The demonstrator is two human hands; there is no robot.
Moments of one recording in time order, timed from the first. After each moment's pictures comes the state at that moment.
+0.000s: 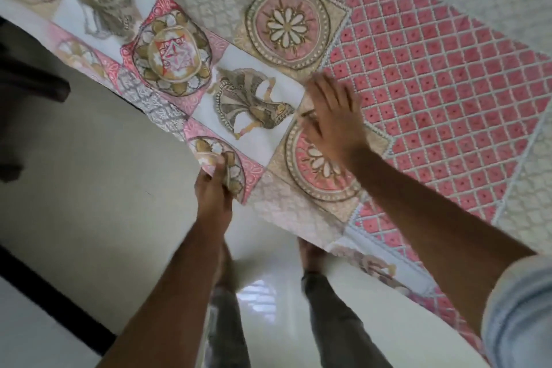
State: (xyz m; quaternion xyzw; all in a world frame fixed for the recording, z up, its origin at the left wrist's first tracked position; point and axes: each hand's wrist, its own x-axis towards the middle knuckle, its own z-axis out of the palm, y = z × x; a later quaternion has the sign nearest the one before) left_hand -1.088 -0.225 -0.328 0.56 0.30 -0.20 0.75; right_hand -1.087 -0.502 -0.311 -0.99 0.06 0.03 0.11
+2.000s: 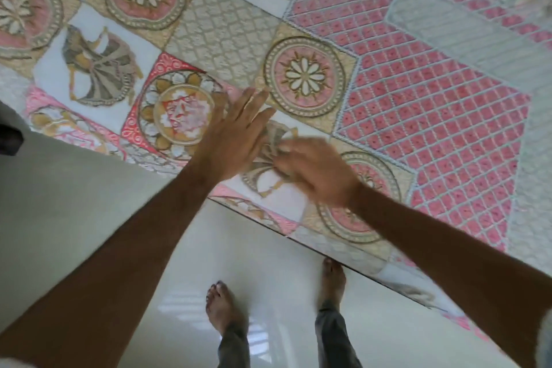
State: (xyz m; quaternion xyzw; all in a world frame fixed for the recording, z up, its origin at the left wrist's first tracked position) left_hand -0.875 -0.248 -0.300 0.84 -0.54 0.00 0.06; right_hand -1.040 -0.425 -0.297 -0.97 -0.13 -0.01 0.19
